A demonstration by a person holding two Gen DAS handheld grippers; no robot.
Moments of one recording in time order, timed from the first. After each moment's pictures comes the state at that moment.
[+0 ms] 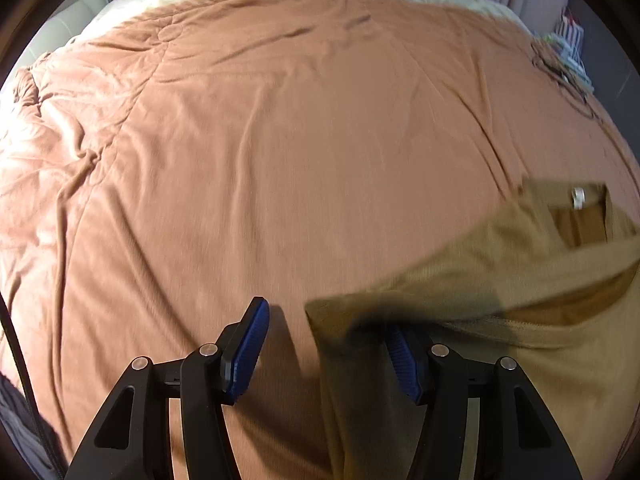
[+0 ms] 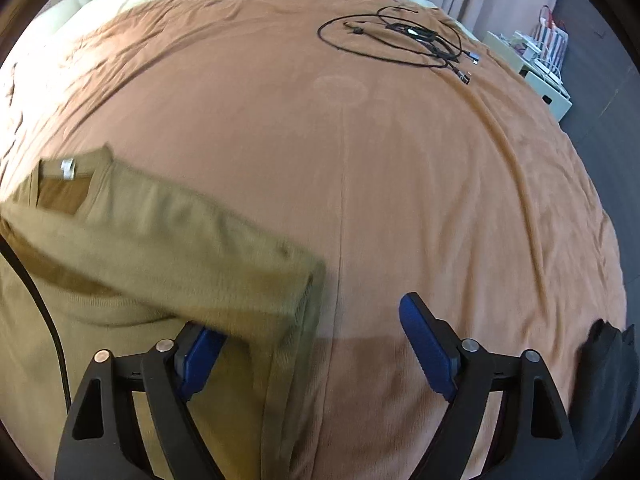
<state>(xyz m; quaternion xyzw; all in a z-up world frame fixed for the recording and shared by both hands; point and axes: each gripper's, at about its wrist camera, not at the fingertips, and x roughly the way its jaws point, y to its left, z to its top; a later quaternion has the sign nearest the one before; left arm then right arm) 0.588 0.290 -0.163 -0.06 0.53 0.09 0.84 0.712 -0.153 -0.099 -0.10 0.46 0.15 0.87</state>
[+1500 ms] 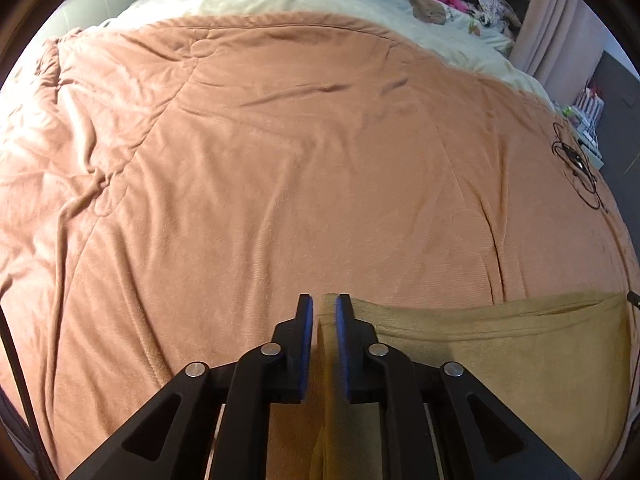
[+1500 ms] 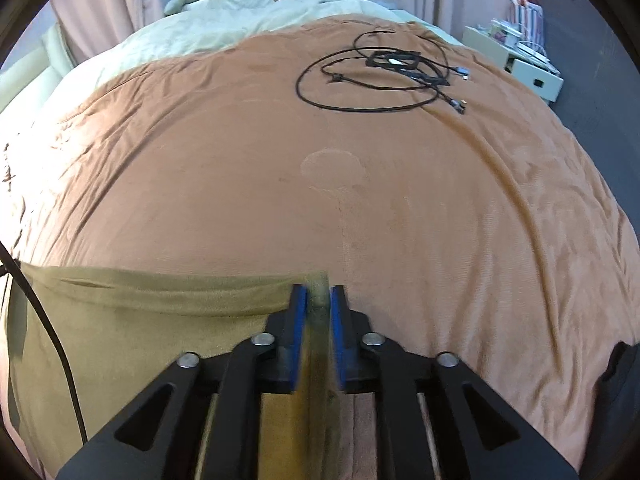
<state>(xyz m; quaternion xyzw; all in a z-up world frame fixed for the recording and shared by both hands) 0.622 0.321 -0.131 -0.14 0.48 0.12 0.86 0.736 -0.155 -0.069 -0.02 0.43 0.15 0.89</state>
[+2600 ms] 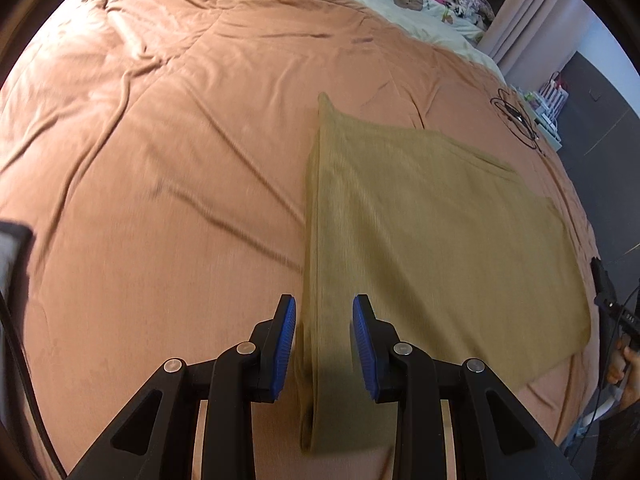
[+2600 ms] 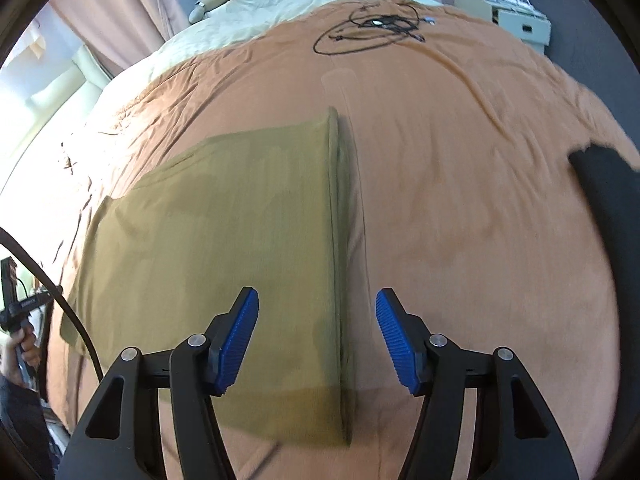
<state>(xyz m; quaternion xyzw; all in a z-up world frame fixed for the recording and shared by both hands) 0.403 0.260 -0.124 -0.20 0.50 0.07 0.84 0.535 -0.270 -0.065 0.08 0.46 0.21 0.86</state>
